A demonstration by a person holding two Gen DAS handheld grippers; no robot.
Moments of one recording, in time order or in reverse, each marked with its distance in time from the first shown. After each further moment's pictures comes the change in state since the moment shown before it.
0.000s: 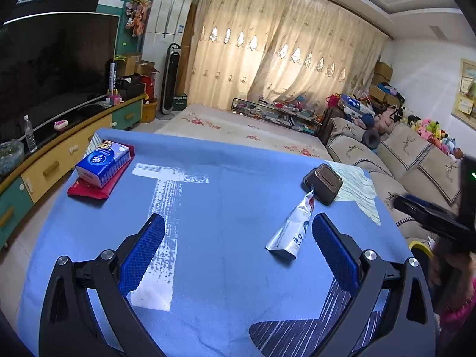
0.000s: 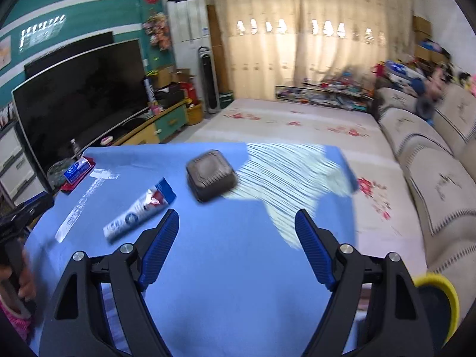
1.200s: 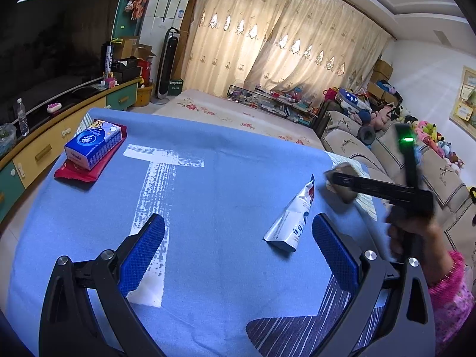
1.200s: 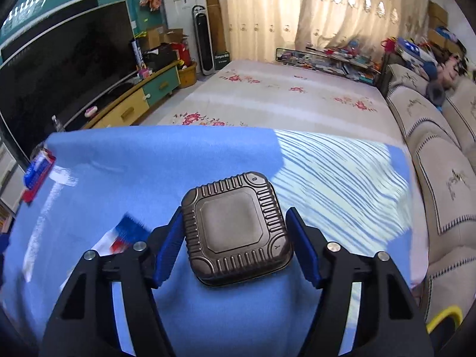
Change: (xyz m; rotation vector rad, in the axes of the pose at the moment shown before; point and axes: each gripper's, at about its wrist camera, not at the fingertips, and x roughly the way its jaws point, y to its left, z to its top) left arm 0.015 -0.002 -0.011 -0.047 0.063 -0.041; right arm 0.125 0.021 0.046 0.010 0.203 -0.045
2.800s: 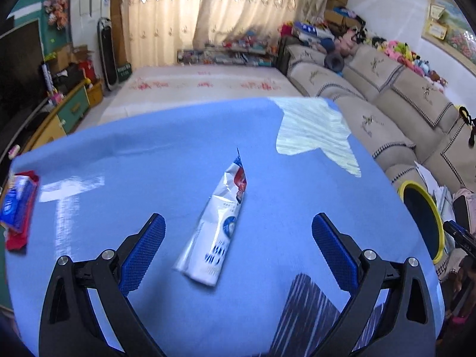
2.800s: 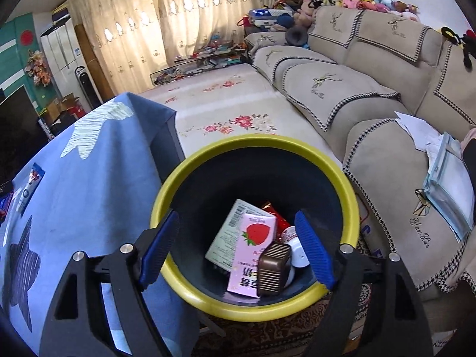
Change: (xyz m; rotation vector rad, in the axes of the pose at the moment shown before) left arm 0.088 -0.105 0.026 0.301 0.274 -0.082; right arm -0.203 -0.218 -0.256 0.466 -0.106 -0.320
